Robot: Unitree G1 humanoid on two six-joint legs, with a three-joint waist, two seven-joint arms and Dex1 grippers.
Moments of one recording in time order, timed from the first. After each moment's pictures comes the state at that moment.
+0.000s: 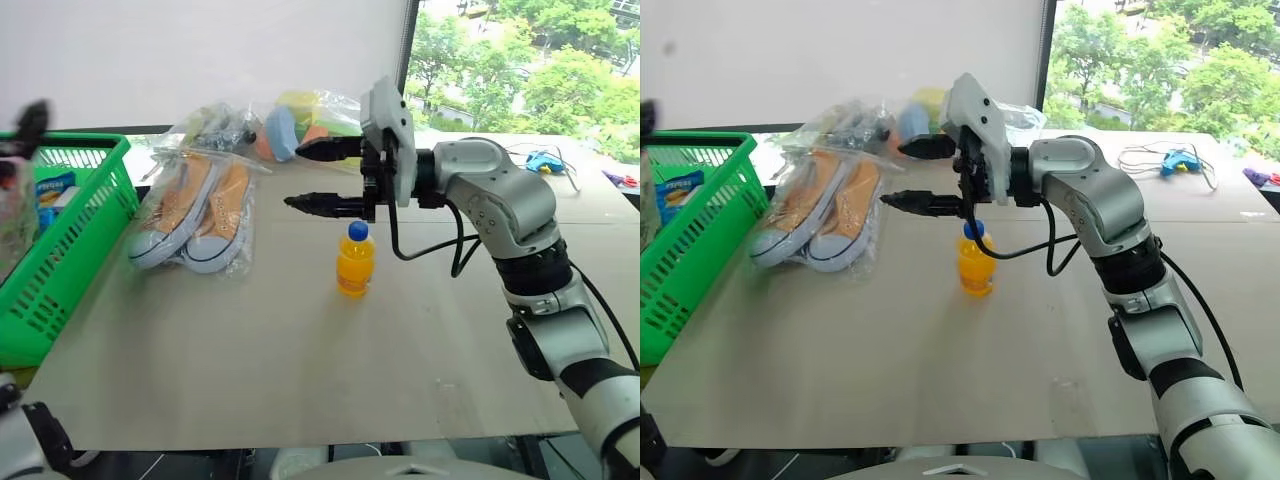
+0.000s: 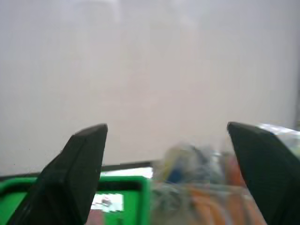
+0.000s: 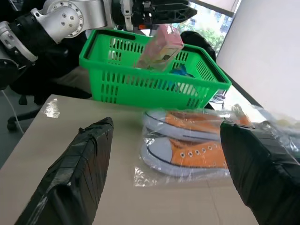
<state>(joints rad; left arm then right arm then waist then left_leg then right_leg) -0.33 0.96 0.59 0.01 -0.81 0.47 -0.53 -0.96 -0.33 0.22 -0.09 0.49 0.64 0.98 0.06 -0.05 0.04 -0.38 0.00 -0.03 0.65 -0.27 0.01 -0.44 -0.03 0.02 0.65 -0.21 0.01</state>
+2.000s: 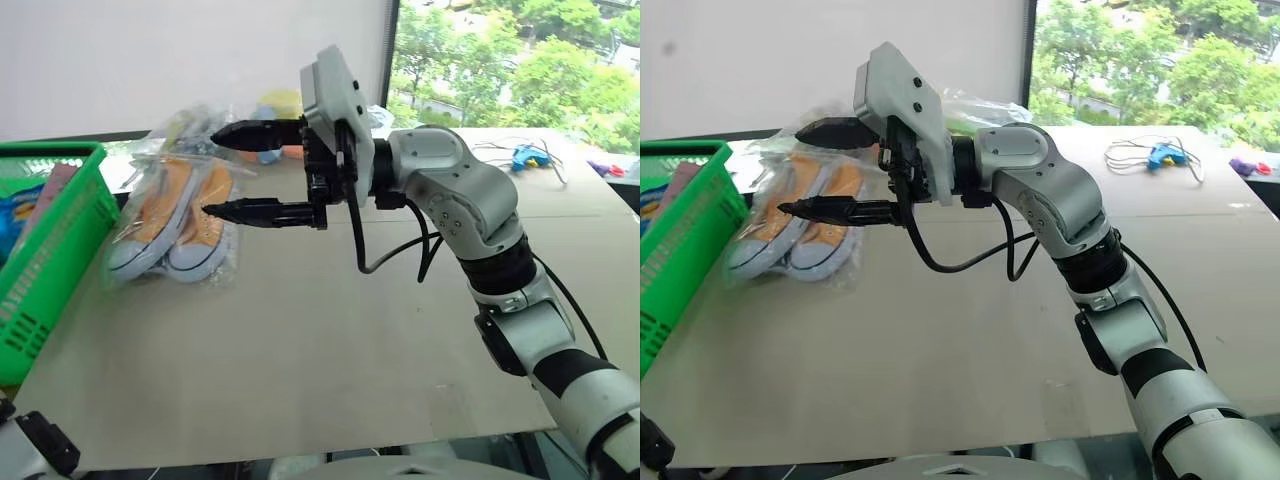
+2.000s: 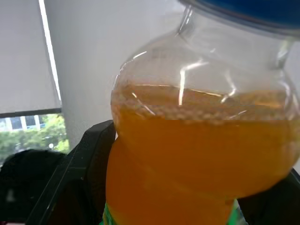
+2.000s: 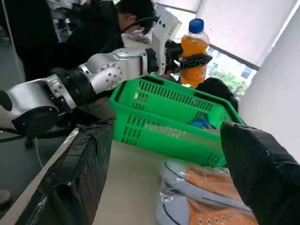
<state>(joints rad) -0.33 0.99 0.83 0.37 -0.35 0.13 -0.32 -1.08 -0.12 0.29 -0.05 0.51 0.53 0.96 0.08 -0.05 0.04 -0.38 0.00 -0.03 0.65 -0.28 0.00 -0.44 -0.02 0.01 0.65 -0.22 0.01</state>
